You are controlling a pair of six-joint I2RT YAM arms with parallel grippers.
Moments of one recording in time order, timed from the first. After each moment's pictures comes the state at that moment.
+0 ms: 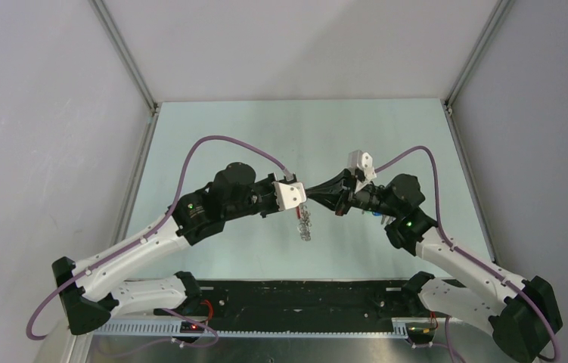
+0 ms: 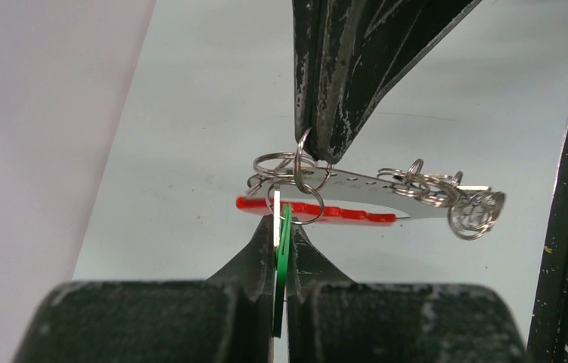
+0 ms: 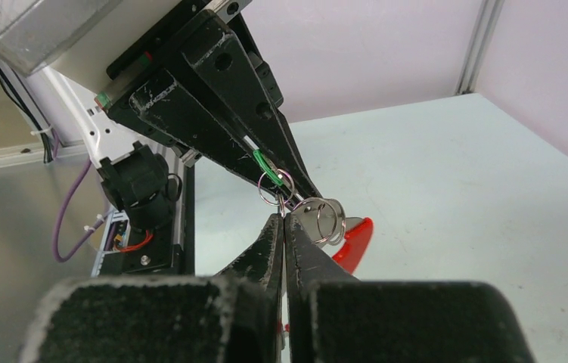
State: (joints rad) left arm -0.95 1.05 1.05 -0.40 0.10 0.56; right arm 0.66 0.96 0.63 0.55 -0.69 0.17
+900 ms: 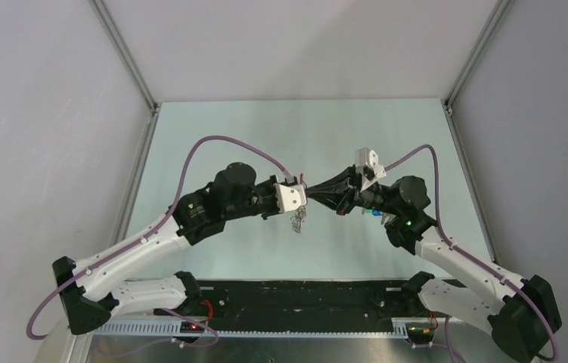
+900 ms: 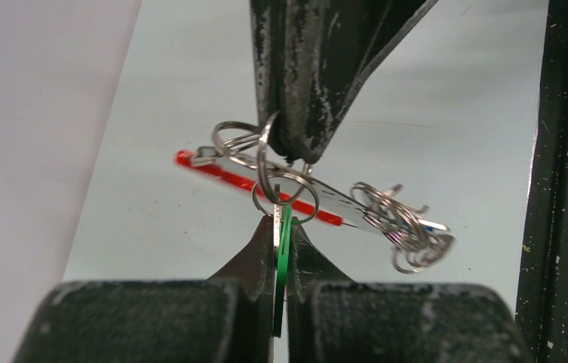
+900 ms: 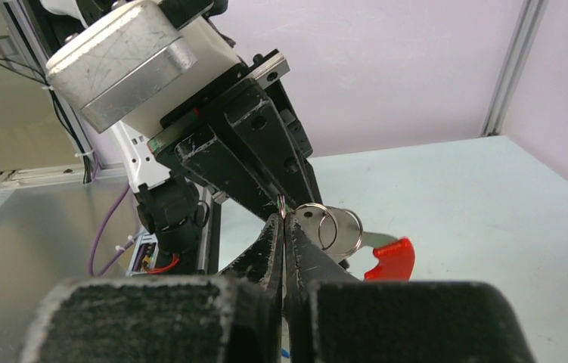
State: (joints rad) left arm -0.95 1.05 1.05 -0.40 0.16 0.56; right arm 0.65 0.96 0.63 0.70 -0.76 0.28
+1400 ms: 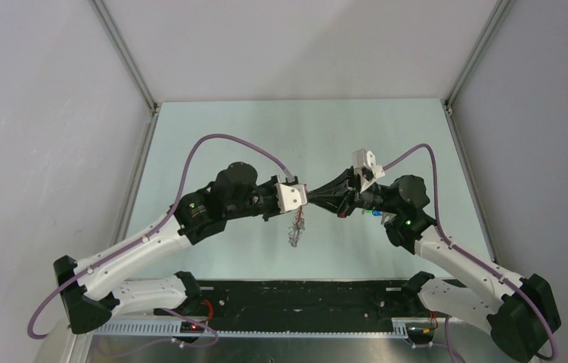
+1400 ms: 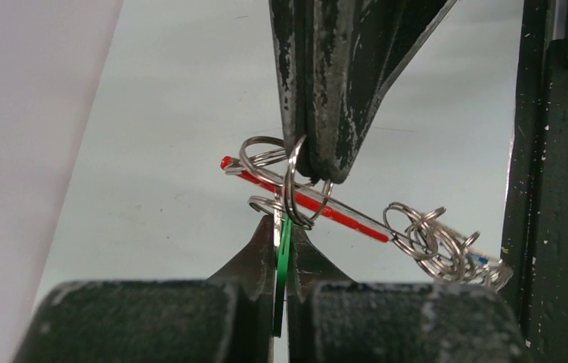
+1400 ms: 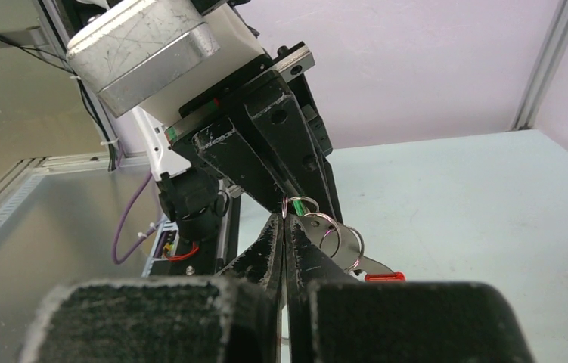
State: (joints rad) left arm -0.95 1.06 1.05 -0.40 0.19 0.53; right arm 0.65 0.98 0.63 0.72 -0.82 0.32
